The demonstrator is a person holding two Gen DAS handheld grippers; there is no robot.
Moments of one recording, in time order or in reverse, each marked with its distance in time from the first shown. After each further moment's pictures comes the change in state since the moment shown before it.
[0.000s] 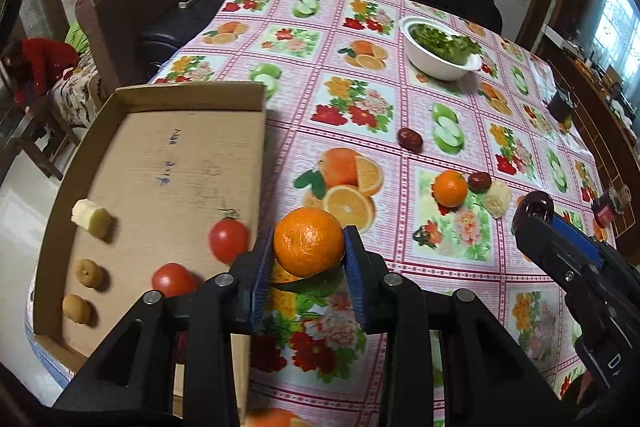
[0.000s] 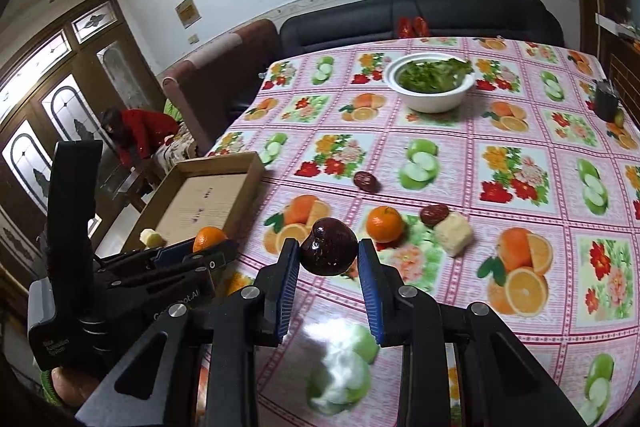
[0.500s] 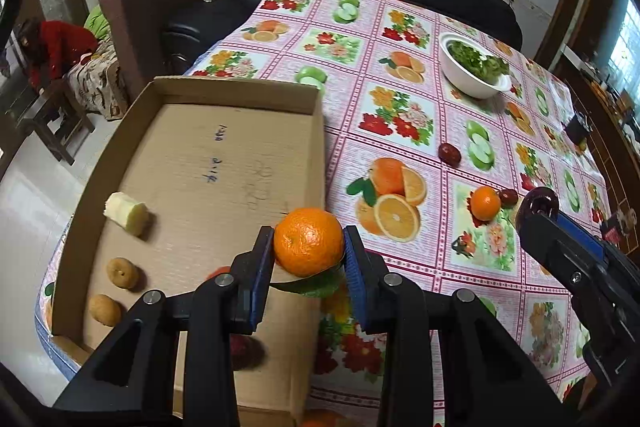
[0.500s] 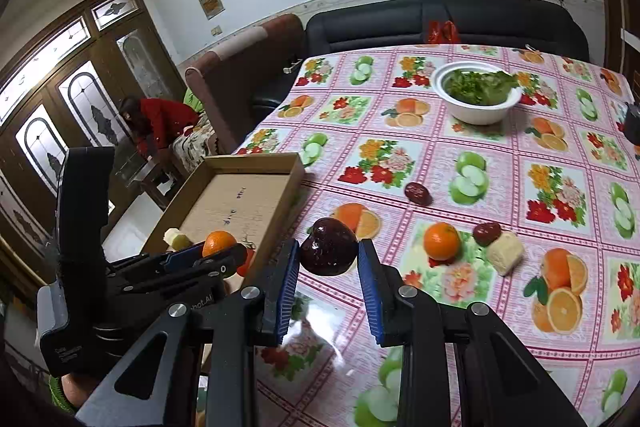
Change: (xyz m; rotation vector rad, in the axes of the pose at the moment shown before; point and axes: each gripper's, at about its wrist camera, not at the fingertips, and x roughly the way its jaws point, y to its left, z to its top) left arm -0.004 0.042 0.003 -0.067 -0.007 0.033; right arm 0.017 0.041 0.013 -0.056 0.011 0.060
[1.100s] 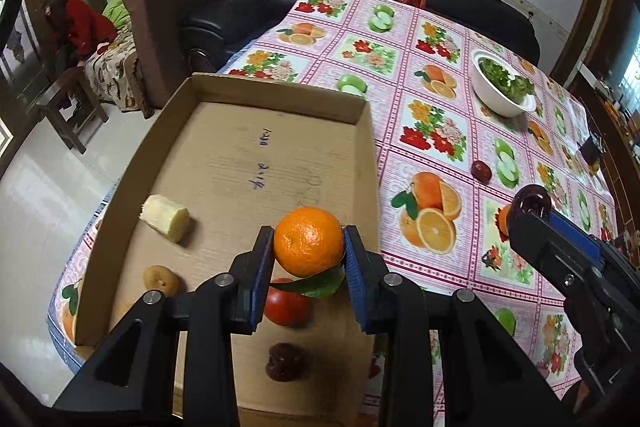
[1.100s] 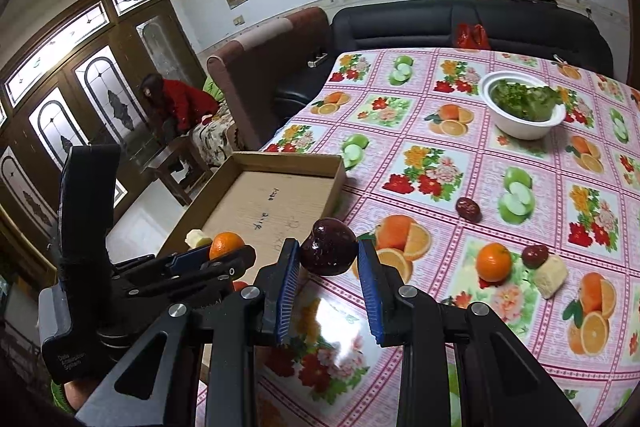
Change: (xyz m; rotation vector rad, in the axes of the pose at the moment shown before) left arm 0.001 0.036 0.007 -0.055 -0.005 0.035; right arm 0.027 0.038 0.013 -0.057 0.022 0.056
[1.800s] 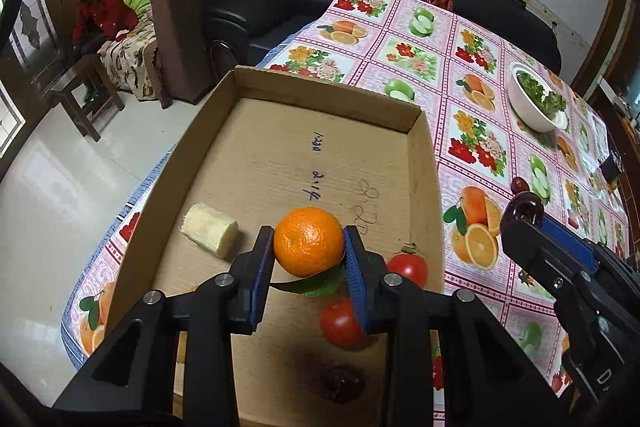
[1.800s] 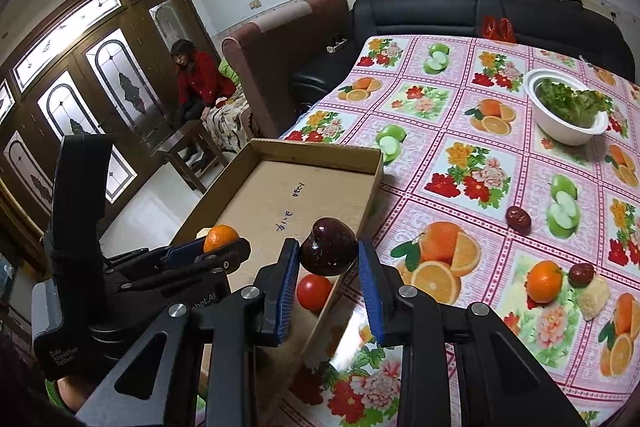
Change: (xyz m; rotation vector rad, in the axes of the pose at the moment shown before) left arm 0.015 0.039 0.010 -0.051 0.016 0.050; right arm 0.045 0.024 0.008 -0.039 0.054 0.043
